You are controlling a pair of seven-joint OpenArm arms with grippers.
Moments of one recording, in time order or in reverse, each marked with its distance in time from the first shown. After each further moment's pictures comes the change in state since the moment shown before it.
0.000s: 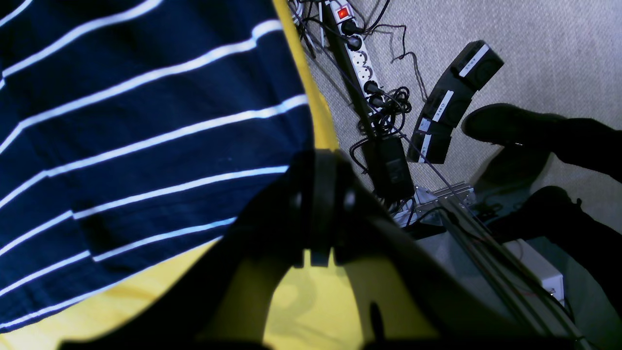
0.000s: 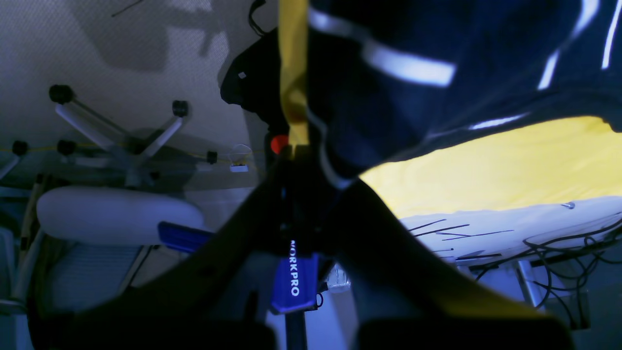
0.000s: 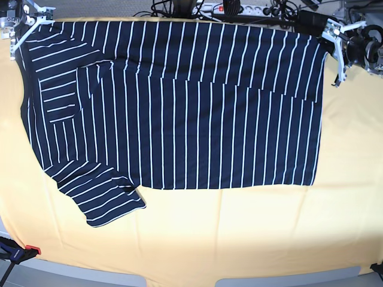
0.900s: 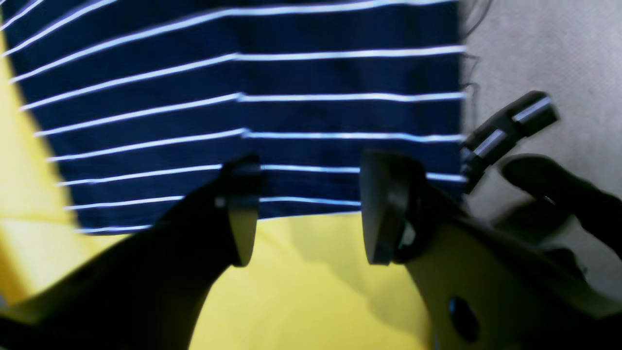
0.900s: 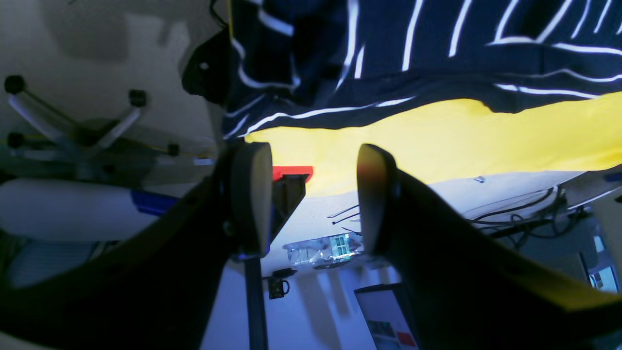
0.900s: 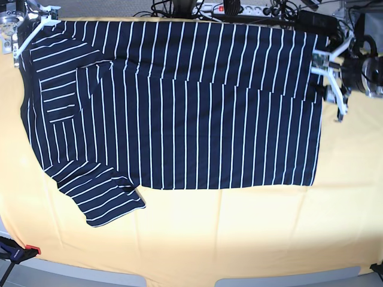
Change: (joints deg) left arm -18.7 -0.1 0.1 13.8 -35.5 -0.2 31.3; right arm -0.2 4.6 0.0 13.6 -2.5 -2.9 -10.2
